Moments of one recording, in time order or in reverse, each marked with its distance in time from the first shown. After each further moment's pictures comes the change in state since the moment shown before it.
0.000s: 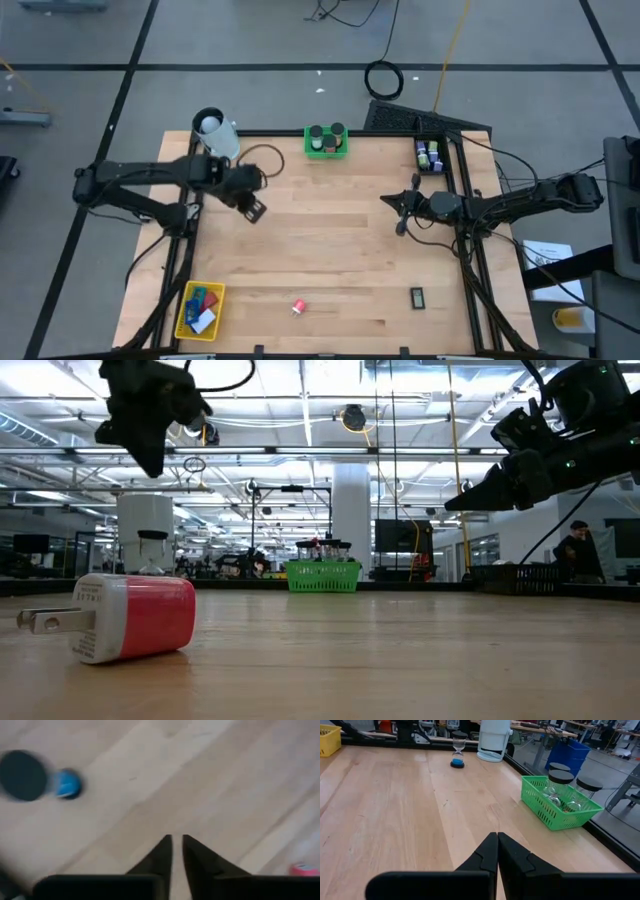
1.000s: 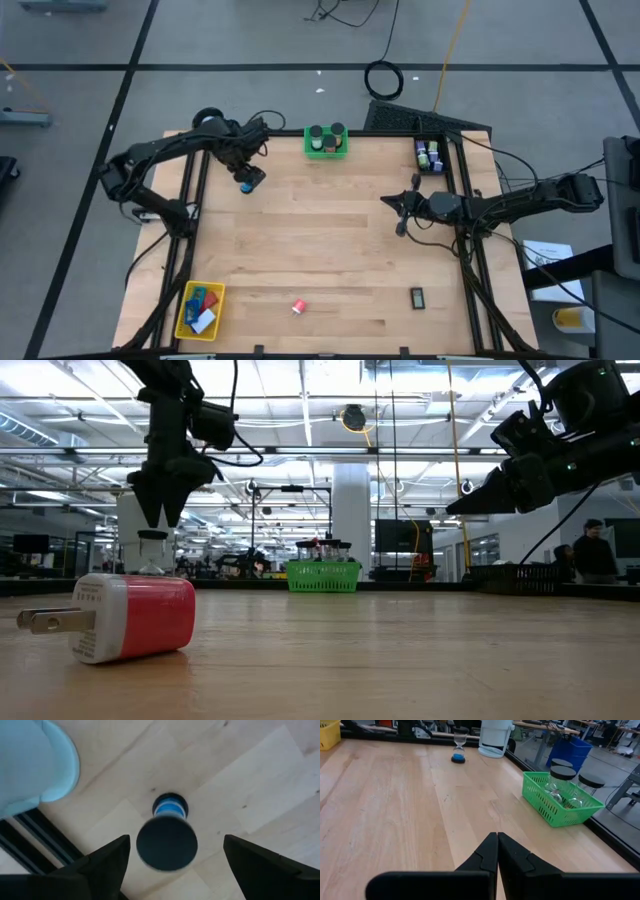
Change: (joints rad) left arm 0.530 0.258 0.069 -0.112 -0.009 0.497; right arm -0.001 0.000 0.000 -0.022 -0.003 -0.003
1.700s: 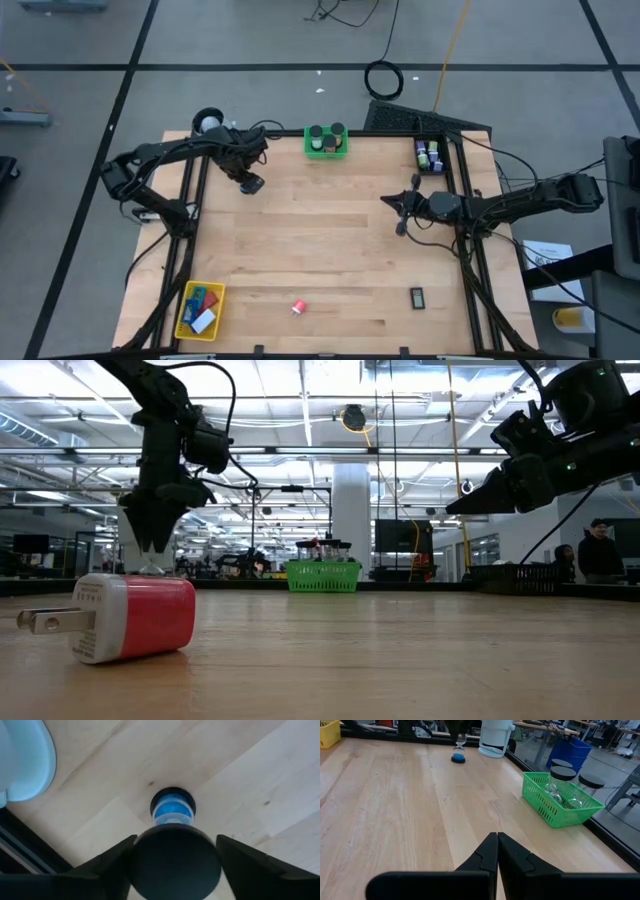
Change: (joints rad) left arm 0.020 0.021 -0.149 0.132 0.019 0.029; right arm -0.001 0.000 0.000 0.000 -0.001 -0.008
